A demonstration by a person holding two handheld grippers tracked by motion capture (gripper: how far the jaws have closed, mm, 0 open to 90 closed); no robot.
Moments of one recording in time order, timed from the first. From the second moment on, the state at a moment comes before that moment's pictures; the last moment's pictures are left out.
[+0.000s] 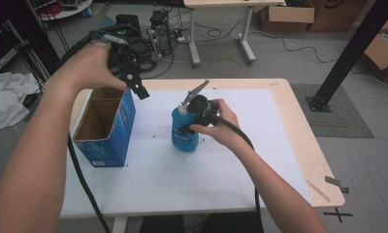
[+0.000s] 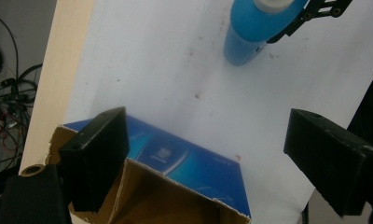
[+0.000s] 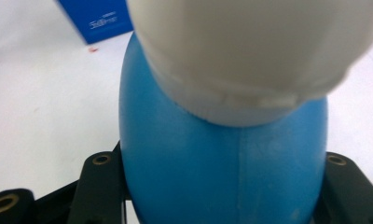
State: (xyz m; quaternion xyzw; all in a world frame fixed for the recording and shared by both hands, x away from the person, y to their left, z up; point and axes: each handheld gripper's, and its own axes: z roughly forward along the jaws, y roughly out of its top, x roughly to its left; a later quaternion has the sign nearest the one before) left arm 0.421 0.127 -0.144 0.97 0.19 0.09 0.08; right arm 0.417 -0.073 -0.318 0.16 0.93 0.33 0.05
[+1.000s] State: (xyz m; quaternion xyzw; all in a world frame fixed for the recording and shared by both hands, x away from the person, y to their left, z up) left arm 0.415 0.120 -0.144 0.98 0.19 0.09 0.07; right arm 0.402 -0.068 -0.325 -0.03 0.95 0.32 -0.02
